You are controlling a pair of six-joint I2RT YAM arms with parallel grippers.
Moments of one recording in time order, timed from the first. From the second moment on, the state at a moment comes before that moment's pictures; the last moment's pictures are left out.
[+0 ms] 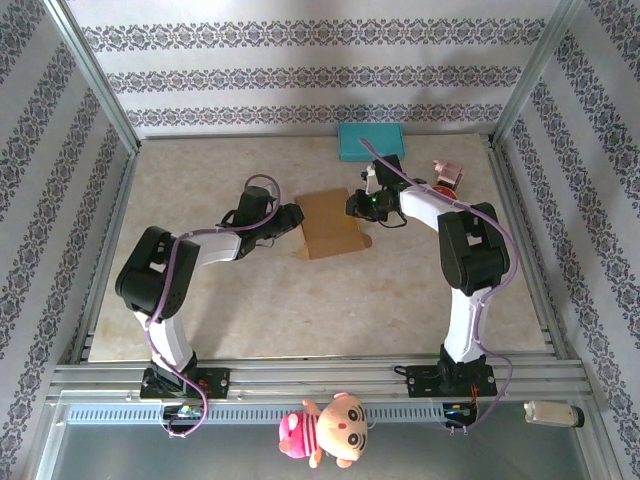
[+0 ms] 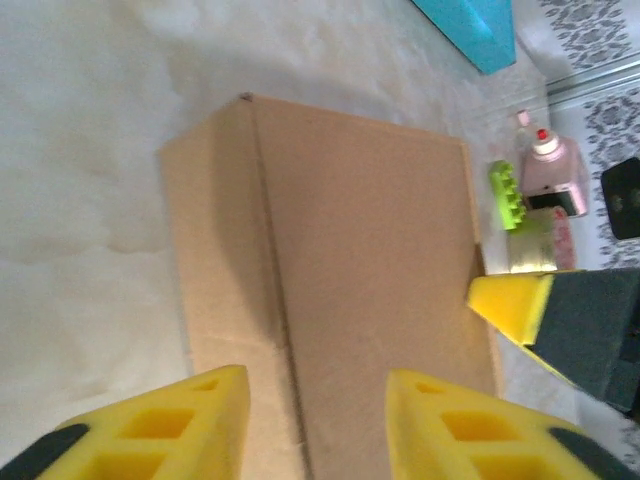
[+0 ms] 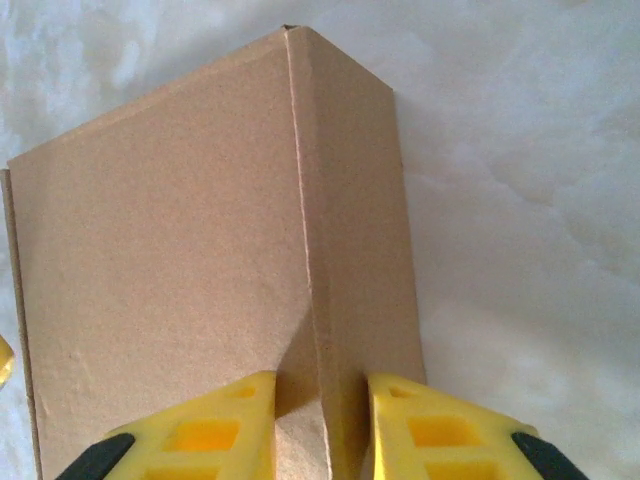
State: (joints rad) left arm -0.36 1.80 0.93 0.27 0.29 -0.84; right arm 0.28 2.00 1.36 -0.37 -0.45 0.44
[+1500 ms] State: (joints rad) left arm -0.38 2.08 0.99 0.75 0.54 -1.18; right arm 0.11 2.06 1.21 -0.02 -0.83 0.58
